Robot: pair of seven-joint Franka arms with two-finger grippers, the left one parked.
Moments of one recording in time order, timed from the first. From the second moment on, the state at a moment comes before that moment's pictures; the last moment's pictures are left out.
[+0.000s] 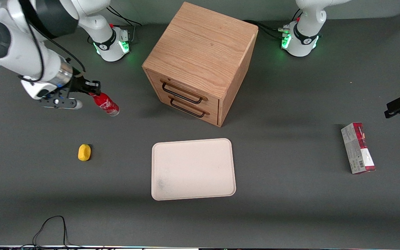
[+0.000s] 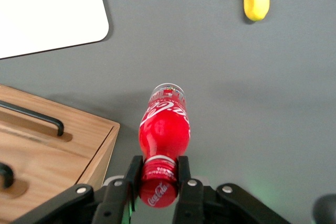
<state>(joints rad) 0.35 -0.04 -0.11 -1.77 0.07 1.53 0.36</state>
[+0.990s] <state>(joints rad) 0.38 0.53 0.01 -1.07 0.10 1.37 0.60</state>
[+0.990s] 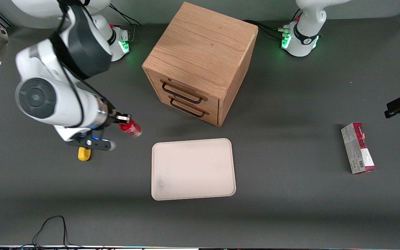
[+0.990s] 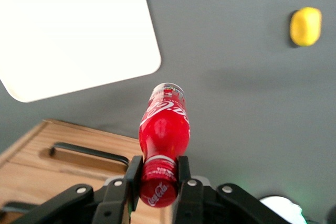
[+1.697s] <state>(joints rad) 0.40 0.70 0.02 -1.09 0.10 1.58 0.62</state>
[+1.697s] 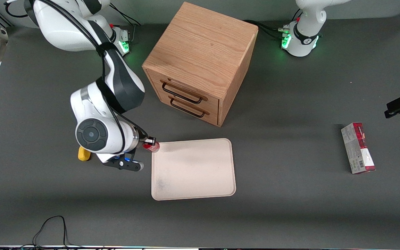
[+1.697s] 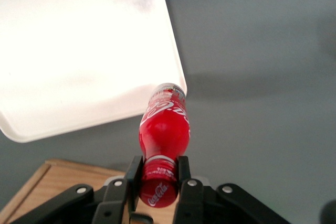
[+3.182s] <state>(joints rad) 0.42 0.71 0.02 -1.22 0.10 1.74 0.62</state>
